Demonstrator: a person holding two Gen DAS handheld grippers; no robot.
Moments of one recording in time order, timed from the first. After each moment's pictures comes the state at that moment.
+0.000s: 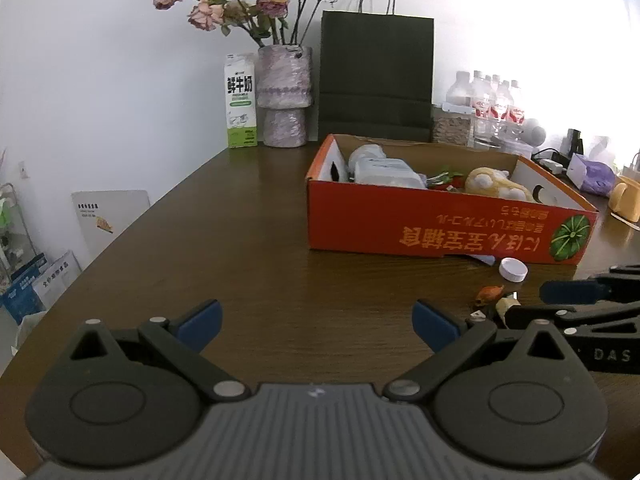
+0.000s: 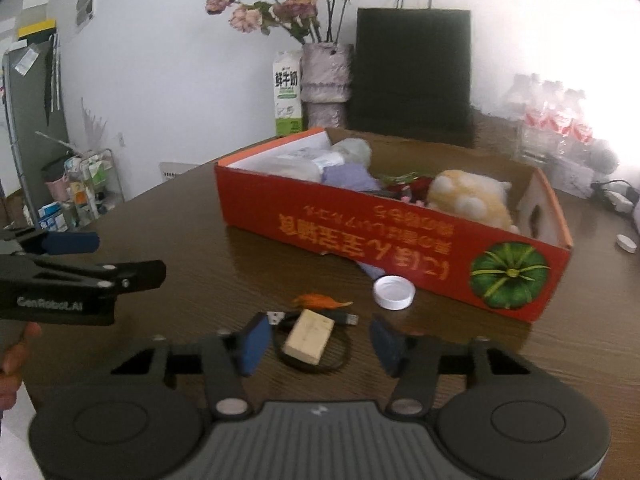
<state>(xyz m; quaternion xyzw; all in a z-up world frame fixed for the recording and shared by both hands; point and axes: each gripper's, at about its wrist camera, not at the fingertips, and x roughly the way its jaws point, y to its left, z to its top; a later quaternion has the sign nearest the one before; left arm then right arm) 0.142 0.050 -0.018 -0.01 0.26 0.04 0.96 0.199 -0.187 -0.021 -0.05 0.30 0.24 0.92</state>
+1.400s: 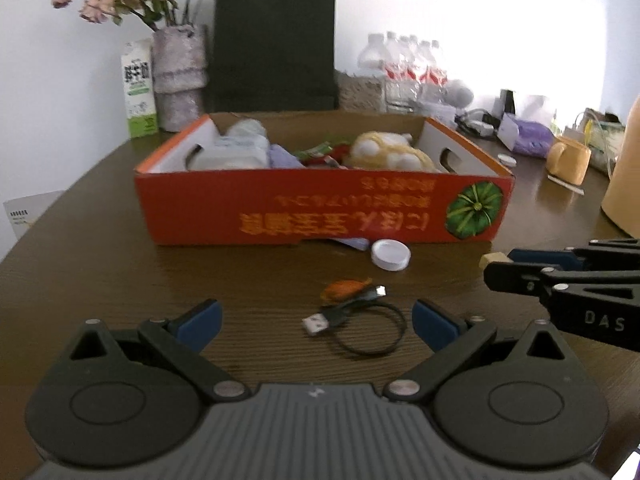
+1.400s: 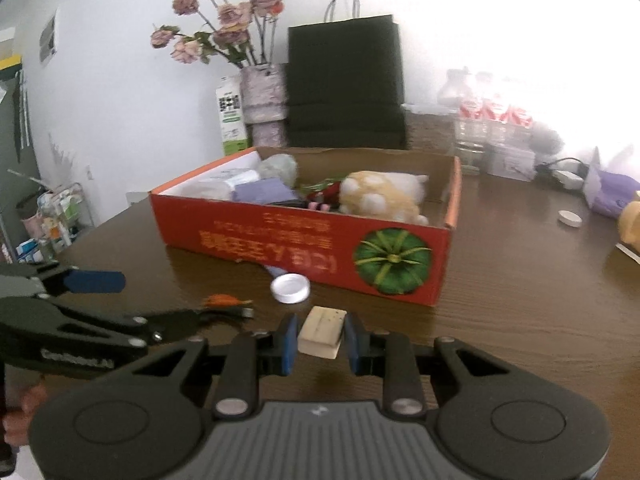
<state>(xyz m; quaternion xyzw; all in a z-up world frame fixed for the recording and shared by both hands) 0.180 -0.054 -0.032 0.02 0.30 -0.06 0.95 0.198 -0.275 -0.017 -0.01 0.28 0.19 0.94</state>
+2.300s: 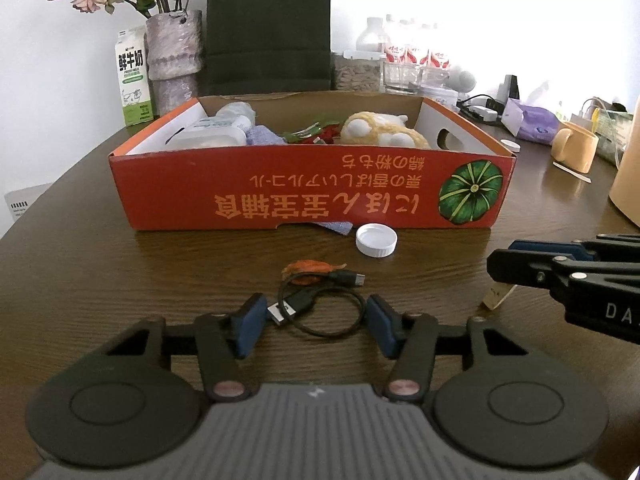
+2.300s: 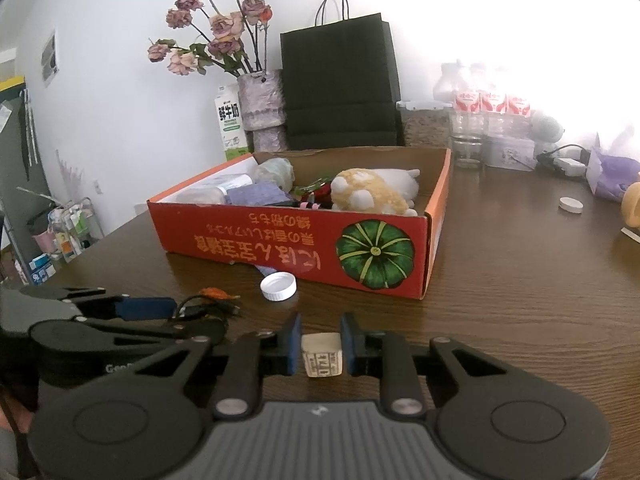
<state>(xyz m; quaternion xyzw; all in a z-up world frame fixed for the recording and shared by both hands) 0.184 -0.071 -0.043 0.02 0.32 -0.04 0.95 0.198 -0.288 -0.024 0.02 0.28 0.21 0.94</state>
